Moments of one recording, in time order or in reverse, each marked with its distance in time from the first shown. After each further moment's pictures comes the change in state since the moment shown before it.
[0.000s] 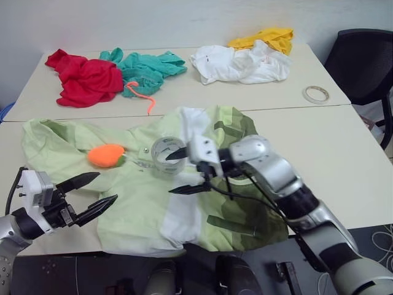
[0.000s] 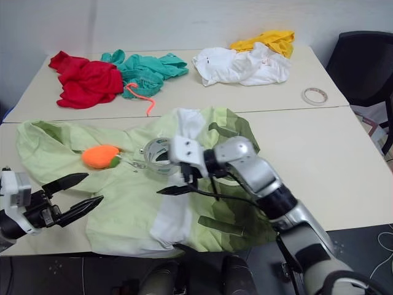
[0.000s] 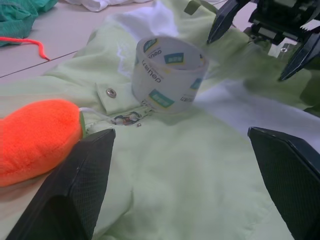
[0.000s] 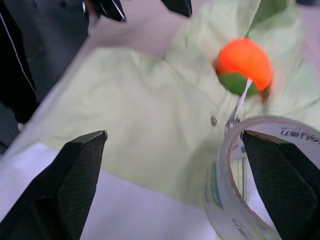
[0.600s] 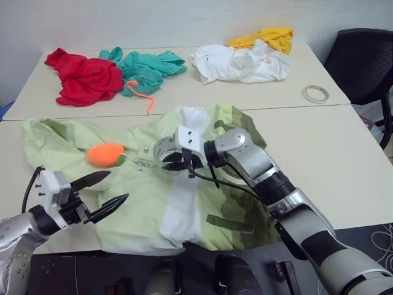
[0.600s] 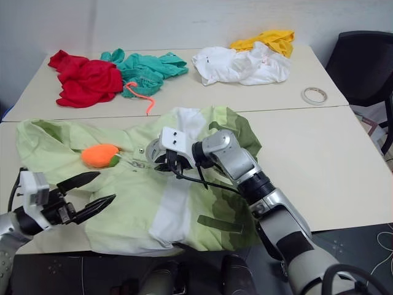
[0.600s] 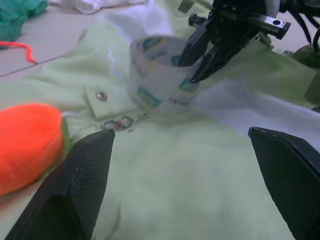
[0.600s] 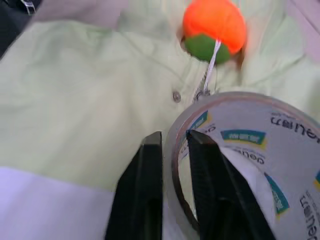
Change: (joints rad) left arm -0.102 -0.035 -0.117 0.004 0.047 -0.029 0.017; right arm -0.066 0.079 -0.112 0.229 -0.027 -0.040 0.065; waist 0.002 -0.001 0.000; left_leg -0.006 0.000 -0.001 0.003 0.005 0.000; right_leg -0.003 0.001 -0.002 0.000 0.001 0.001
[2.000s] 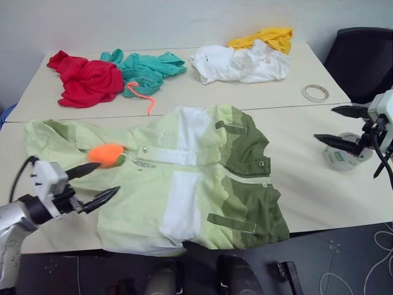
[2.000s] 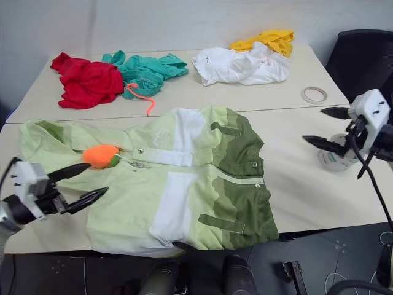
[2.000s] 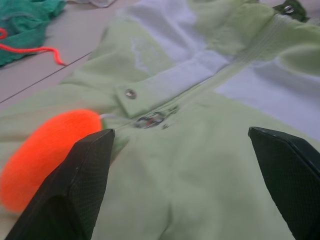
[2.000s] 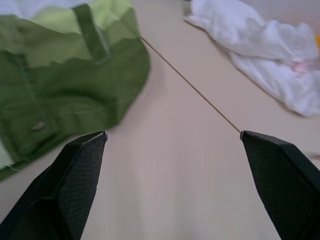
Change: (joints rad) left arm -0.010 0.090 0.071 0.132 0.111 -0.086 -0.014; right arm 0.389 -0.778 -0.569 -0.009 0.235 -0.131 0.101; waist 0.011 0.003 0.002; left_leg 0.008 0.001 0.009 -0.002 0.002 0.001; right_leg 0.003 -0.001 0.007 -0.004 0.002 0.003
